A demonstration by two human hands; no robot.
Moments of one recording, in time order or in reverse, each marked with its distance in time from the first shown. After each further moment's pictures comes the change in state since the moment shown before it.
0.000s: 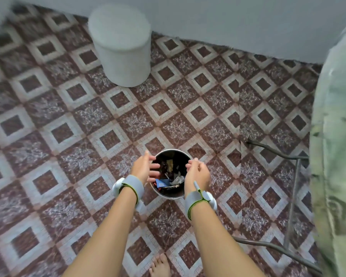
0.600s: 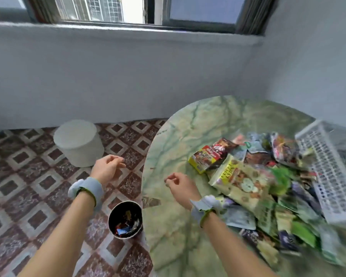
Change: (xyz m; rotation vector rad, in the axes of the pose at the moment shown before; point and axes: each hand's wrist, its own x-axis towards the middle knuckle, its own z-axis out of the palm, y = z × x) left_hand -0.405 0.220 0.123 0.320 -0.054 0.521; right_hand -0.152 -0.242 -0.415 -0.353 -0.314 -0.429
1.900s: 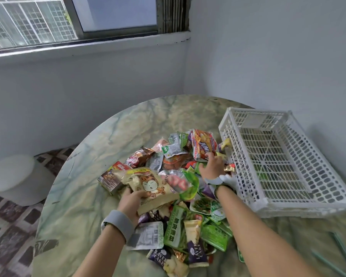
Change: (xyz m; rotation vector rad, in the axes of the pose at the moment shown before) left_hand -0.091 0.028 0.397 -0.263 -0.162 -0.312; right_hand 0.084 0.269 -0.346 -0.308 0.538 0.168
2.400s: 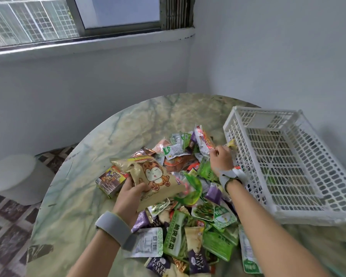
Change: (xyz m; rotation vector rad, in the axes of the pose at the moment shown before) left_hand -0.043 0.034 0.016 -0.052 -0.175 0.213; right_hand 0.040 0.003 -0.006 0.252 0.164 -0.011
